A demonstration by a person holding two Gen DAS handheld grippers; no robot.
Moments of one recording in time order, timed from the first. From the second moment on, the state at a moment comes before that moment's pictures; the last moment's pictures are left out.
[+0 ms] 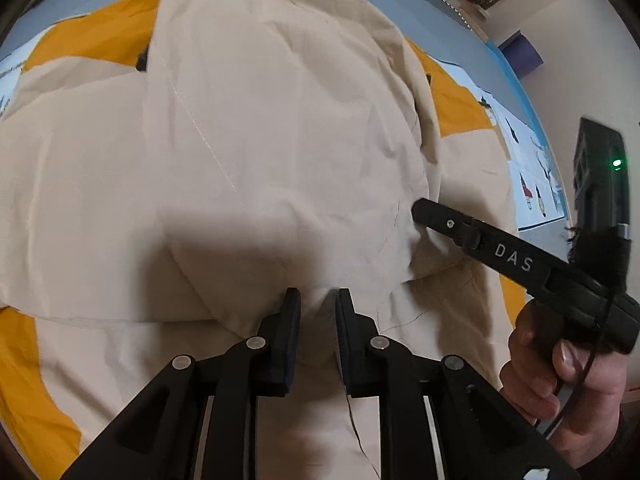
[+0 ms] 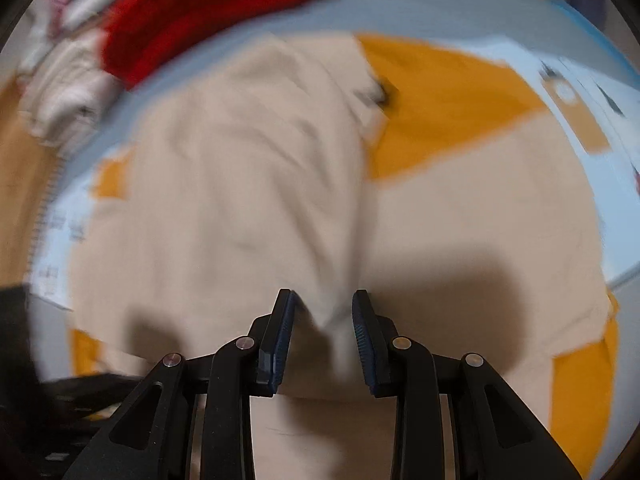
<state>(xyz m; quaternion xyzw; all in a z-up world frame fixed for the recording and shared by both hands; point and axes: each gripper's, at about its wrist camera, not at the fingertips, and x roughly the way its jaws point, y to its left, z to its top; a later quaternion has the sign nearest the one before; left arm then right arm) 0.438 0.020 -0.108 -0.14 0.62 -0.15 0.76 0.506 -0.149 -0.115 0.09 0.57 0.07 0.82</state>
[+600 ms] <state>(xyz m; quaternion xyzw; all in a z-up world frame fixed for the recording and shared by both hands) 0.440 0.055 -0.076 -0.15 0.57 -0.08 0.80 0.504 -0.117 -0.101 0.07 0.56 0.12 0.82</state>
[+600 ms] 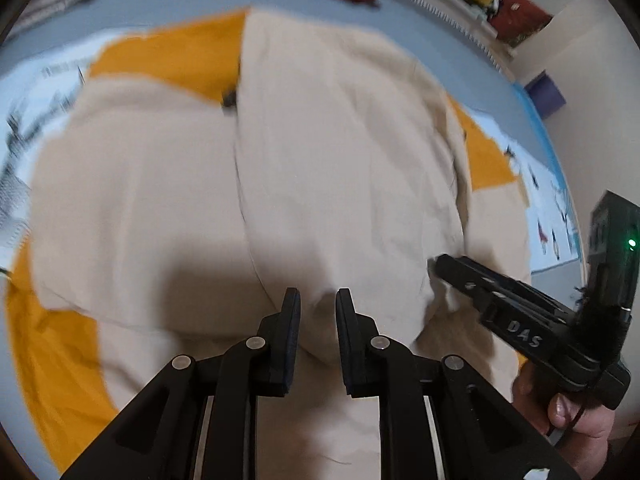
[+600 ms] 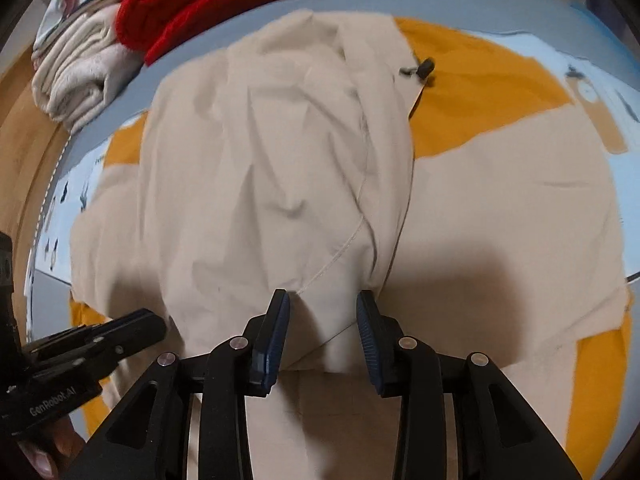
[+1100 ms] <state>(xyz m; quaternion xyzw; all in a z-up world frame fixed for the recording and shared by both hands) 0.382 0.106 0.013 -0.14 0.43 -0.06 0.89 0.436 -0.157 0.025 0.06 0.39 0.10 0.92</state>
